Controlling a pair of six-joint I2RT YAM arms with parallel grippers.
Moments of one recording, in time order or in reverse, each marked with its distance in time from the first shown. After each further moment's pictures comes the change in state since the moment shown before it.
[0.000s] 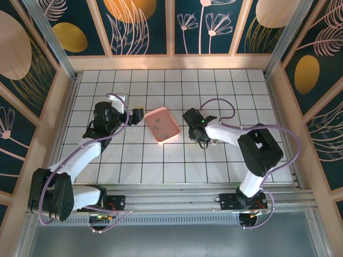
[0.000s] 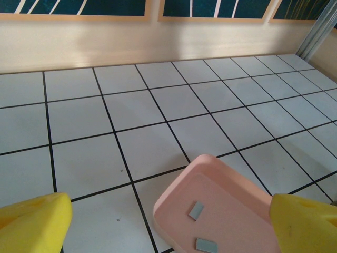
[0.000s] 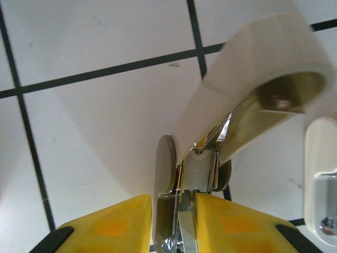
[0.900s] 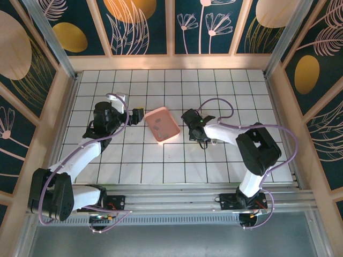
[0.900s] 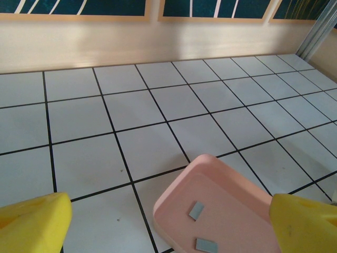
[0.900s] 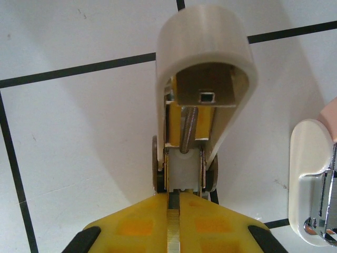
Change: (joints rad) left arm 0.000 0.000 0.000 0.000 0.000 0.000; right arm 0.007 0.014 0.009 -0.022 0.030 -0.022
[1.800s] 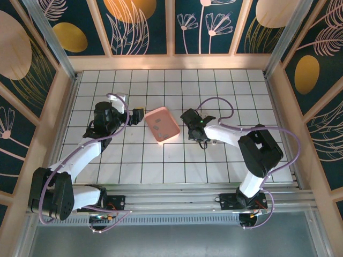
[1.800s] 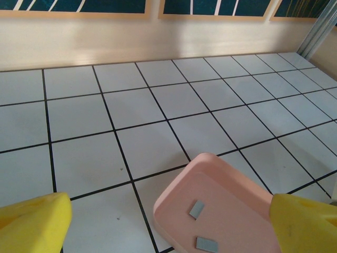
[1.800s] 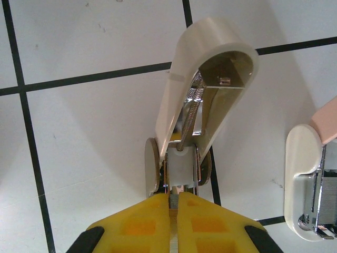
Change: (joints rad) left arm 0.000 0.006 0.000 0.000 0.000 0.000; right arm 0.018 -0.027 0.000 0.004 0.021 -0.011
